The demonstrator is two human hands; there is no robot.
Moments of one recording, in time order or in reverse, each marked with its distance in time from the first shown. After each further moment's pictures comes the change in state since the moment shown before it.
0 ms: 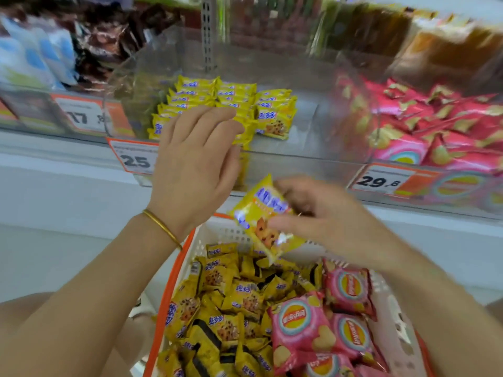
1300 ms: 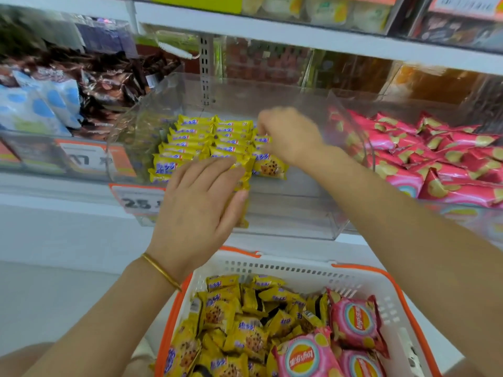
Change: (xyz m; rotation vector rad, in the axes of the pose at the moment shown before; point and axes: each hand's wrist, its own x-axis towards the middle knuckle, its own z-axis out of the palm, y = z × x) left_hand 0.003 -0.007 0.005 -0.014 -0.128 0.000; right_hand 0.167 -0.015 -0.060 -1.058 0.282 -0.064
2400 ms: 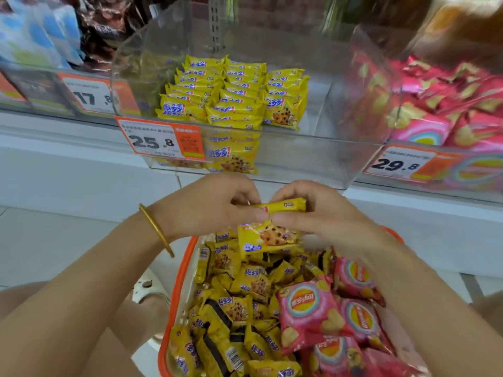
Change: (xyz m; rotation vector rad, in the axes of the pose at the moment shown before) left_hand -0.032 0.013 -0.006 -0.672 -0.784 -0.341; right_hand -0.181 -0.033 0.037 1.303 -0.424 0.278
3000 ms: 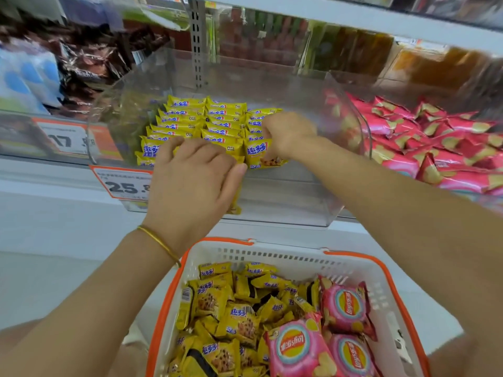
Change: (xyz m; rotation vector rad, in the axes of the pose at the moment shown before) left_hand 0.039 0.009 -0.022 0.745 0.770 0.188; right_hand 0.158 -0.075 -0.069 -1.272 0.324 0.024
